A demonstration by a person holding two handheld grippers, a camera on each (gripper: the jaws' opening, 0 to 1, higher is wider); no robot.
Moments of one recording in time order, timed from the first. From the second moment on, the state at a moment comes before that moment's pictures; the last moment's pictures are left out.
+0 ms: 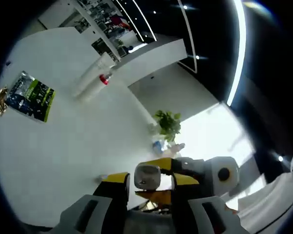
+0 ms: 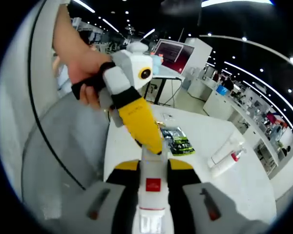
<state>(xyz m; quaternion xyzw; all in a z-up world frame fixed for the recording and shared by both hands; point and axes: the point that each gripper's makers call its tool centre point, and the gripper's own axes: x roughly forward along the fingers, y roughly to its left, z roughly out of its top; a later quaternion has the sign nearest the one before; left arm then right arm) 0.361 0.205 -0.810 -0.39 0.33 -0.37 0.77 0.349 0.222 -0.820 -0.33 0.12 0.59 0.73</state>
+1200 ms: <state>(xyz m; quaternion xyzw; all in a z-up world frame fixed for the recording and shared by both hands) 0.377 0.241 -0.776 -0.59 0.23 -0.32 0.71 0.354 0.201 -0.796 0.27 0.30 0.53 0.75</state>
